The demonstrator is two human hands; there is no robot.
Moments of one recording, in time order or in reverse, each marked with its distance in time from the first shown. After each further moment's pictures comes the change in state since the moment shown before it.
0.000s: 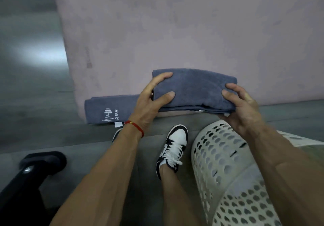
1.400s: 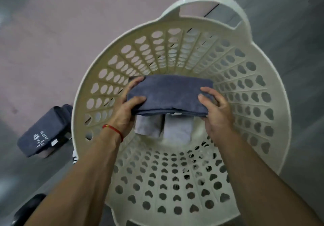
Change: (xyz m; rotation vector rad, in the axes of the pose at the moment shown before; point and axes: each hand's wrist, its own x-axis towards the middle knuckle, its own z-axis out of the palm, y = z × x) left_hand -0.083 -0.122 0.286 0.255 -0.290 -0.151; right_hand -0.083 0.191 -0.324 0.471 0.311 -0.188
